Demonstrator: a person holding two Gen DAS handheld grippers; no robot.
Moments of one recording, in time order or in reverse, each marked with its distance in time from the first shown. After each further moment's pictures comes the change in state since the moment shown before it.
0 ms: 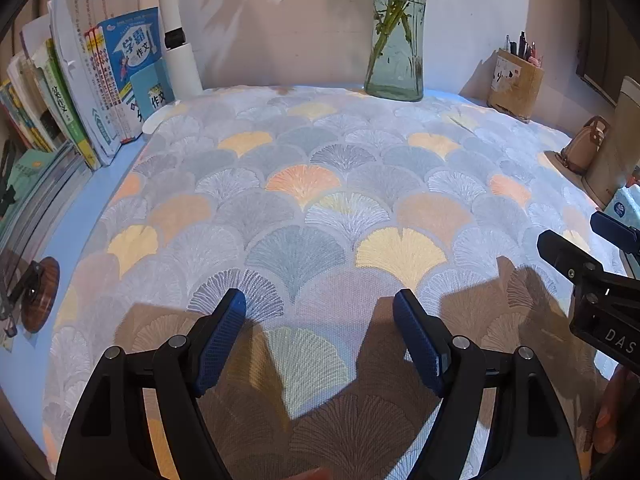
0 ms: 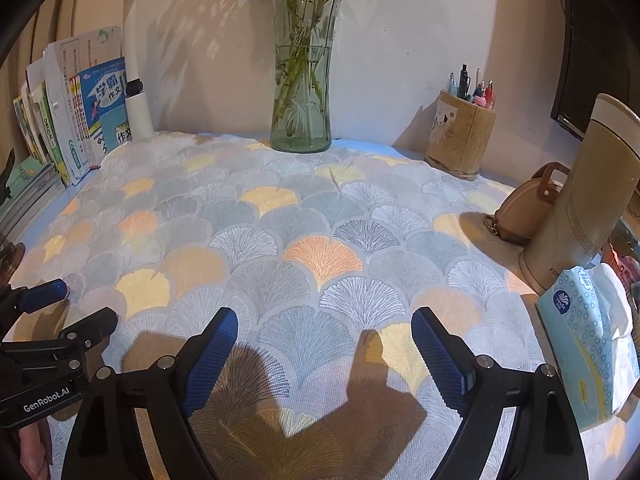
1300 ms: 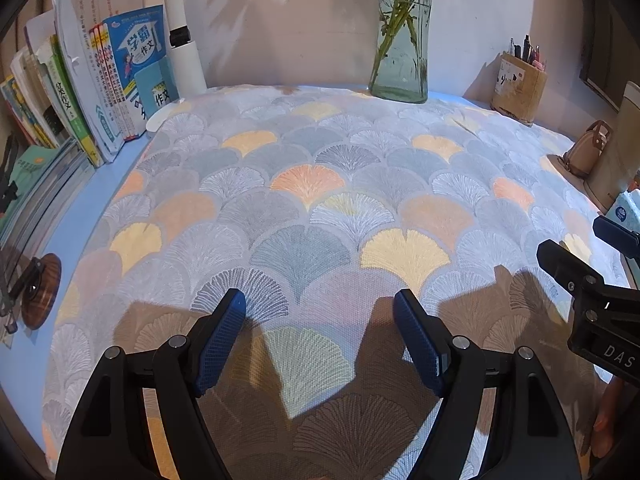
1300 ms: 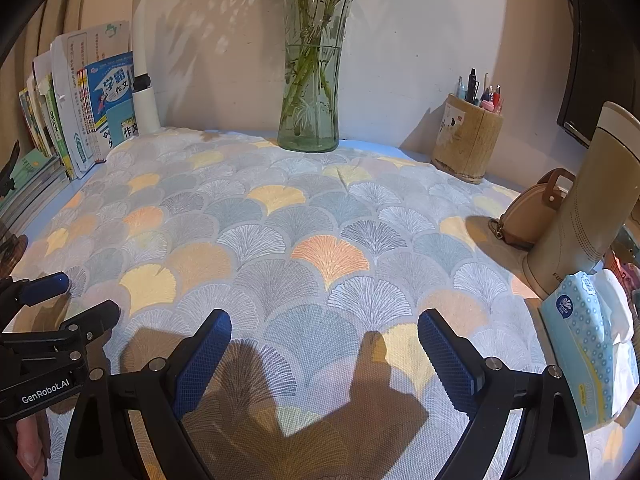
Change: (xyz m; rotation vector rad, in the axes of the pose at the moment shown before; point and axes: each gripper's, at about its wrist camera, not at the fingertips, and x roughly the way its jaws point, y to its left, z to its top) left arm 0.000 0.004 0.001 -0.014 -0.001 0.006; right arm 0.000 0.004 -0.002 -0.023 -0.002 0.008
